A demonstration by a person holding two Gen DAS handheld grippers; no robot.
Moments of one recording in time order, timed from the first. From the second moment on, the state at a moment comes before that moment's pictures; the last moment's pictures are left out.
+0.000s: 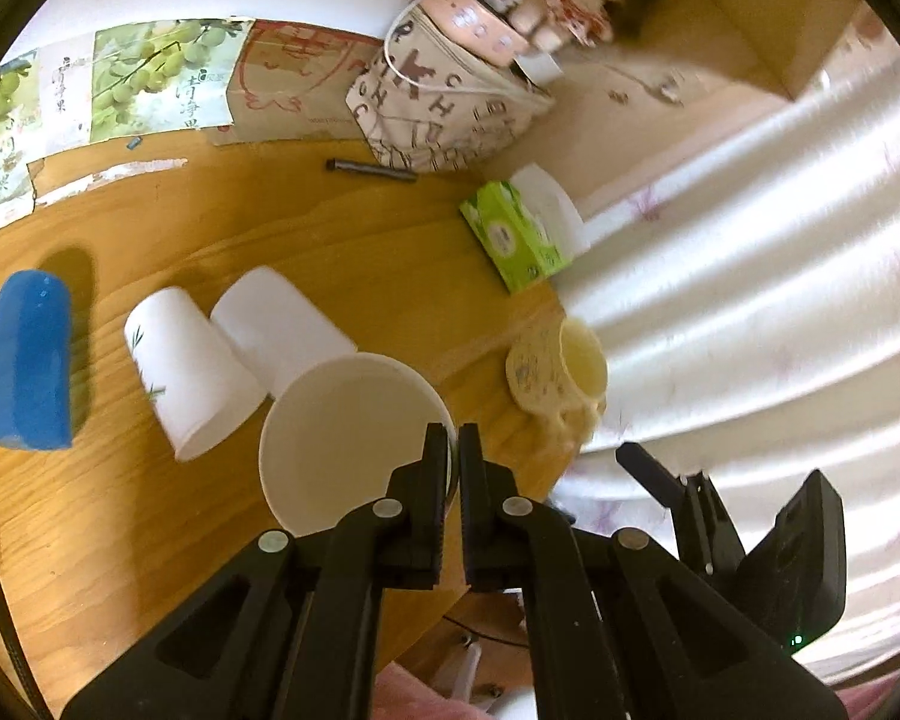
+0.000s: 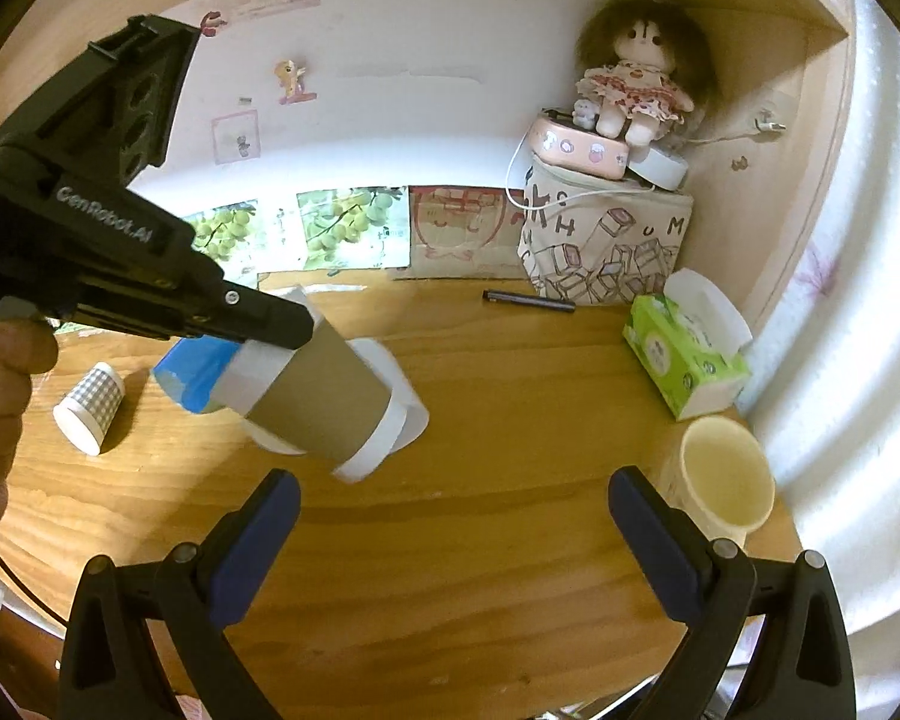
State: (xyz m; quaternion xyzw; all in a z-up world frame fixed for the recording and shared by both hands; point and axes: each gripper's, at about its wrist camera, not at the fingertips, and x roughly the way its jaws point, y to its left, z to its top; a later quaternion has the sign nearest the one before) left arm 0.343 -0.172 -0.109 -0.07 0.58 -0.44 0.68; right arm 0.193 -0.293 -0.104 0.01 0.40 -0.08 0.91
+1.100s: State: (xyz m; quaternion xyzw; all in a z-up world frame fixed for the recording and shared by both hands) left arm 0.302 -0.098 -0.167 -0.01 0.66 -0.45 0.61; right arm 0.141 -0.233 -0.137 0.03 0.44 -0.14 0.89
